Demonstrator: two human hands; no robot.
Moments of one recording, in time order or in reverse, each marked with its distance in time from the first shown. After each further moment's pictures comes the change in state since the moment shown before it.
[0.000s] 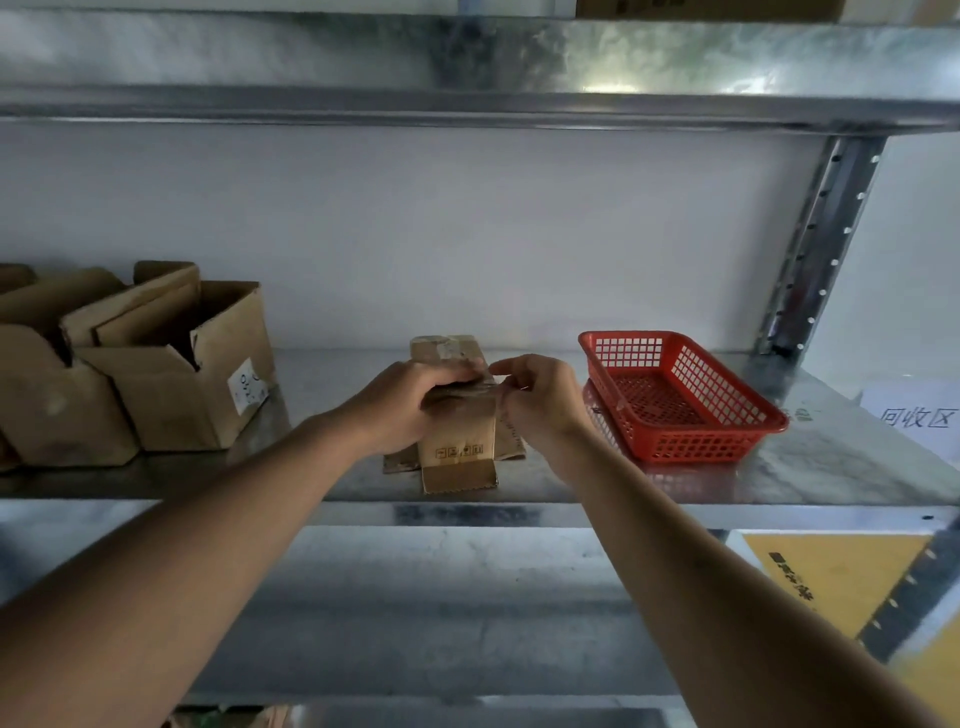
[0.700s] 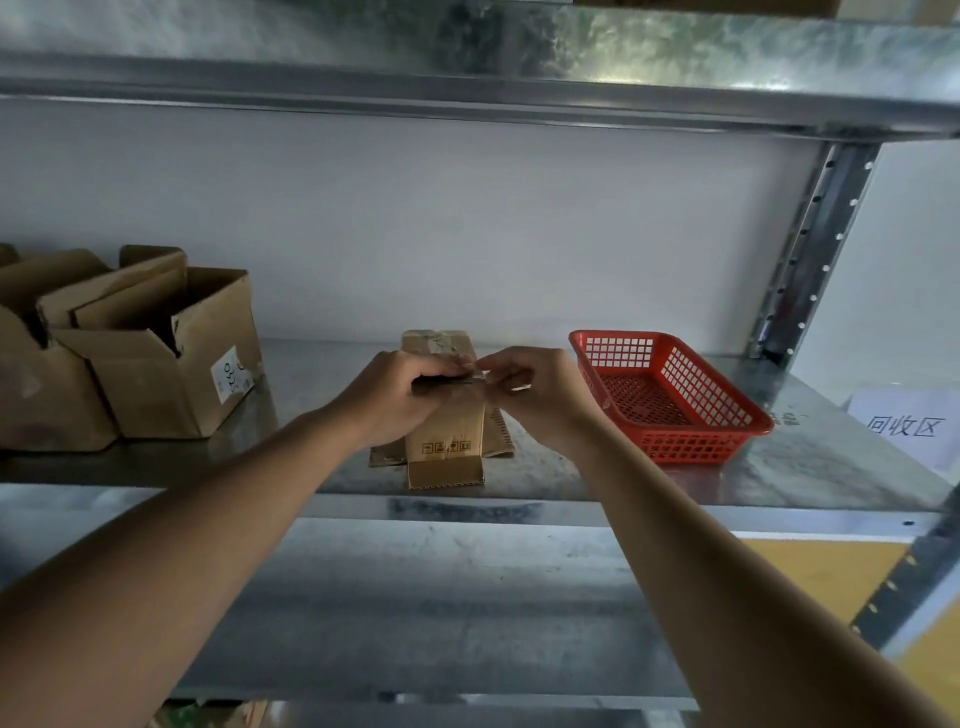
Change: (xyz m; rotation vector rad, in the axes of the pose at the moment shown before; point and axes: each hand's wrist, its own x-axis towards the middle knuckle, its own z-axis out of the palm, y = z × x) left_hand 0.004 0.003 0.012 -0.170 0.121 -0.065; right_hand 0.010 0.011 -0.025 -0.165 -0.108 -0.294
